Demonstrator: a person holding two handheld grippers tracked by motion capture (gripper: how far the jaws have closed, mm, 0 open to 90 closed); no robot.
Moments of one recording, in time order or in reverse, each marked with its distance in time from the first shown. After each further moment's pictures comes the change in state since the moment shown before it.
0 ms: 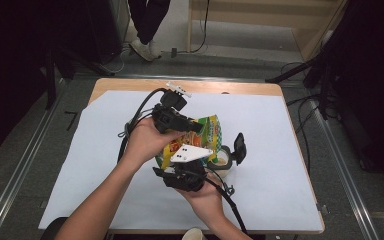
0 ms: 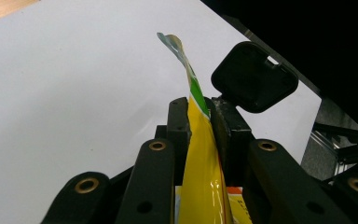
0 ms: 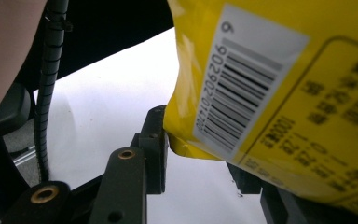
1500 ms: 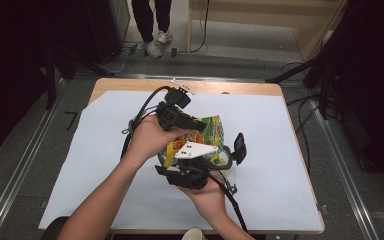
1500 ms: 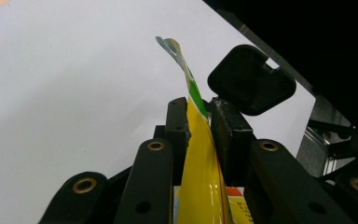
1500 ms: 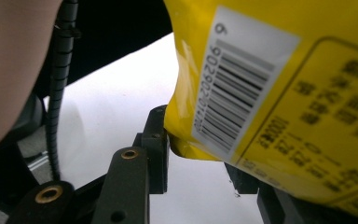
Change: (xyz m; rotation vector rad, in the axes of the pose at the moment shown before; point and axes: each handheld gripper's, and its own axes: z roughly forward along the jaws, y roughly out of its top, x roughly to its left) left arm 0.002 0.009 0.007 0.041 -0.025 -0.018; right arm -0.006 0.002 -0.006 -0.009 0.038 0.052
